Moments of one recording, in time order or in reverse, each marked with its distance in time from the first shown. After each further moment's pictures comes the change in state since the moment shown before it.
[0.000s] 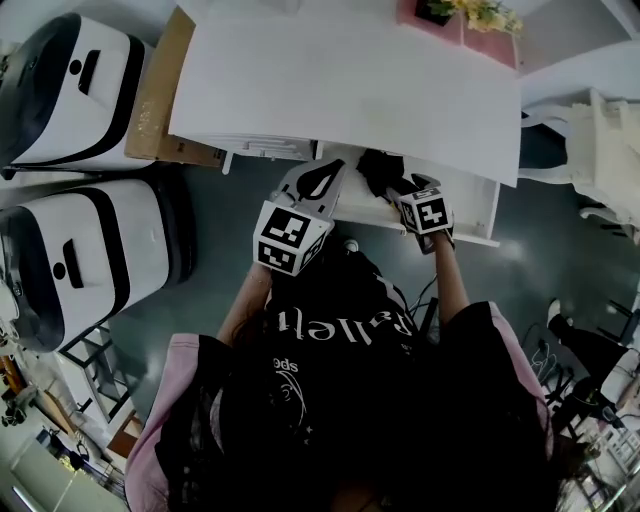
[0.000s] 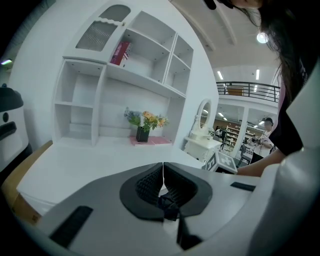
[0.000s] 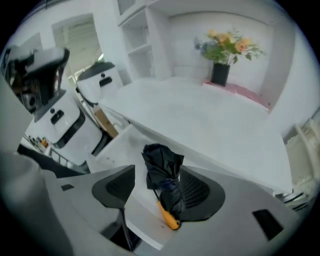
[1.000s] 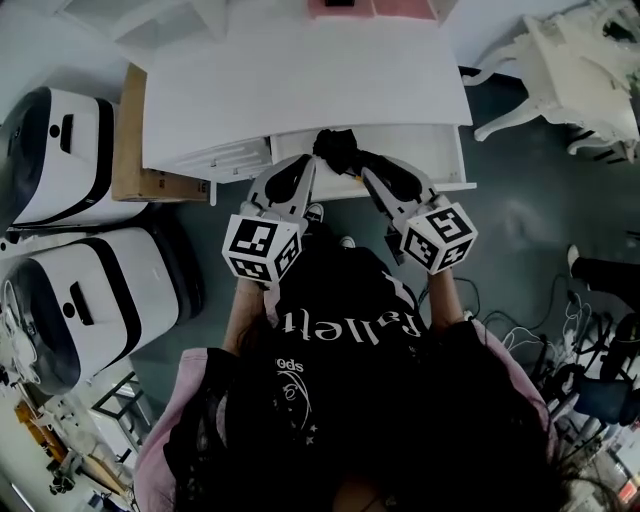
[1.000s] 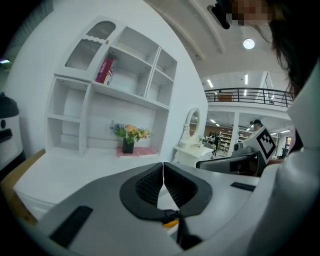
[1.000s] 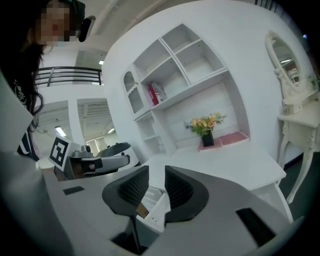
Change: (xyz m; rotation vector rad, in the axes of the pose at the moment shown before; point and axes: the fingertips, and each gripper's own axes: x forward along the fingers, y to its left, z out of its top) left arm -0.041 -0.111 0.032 0.039 -0.109 -0.056; right arm -0.252 0.074 0.035 0.226 -0.821 0.126
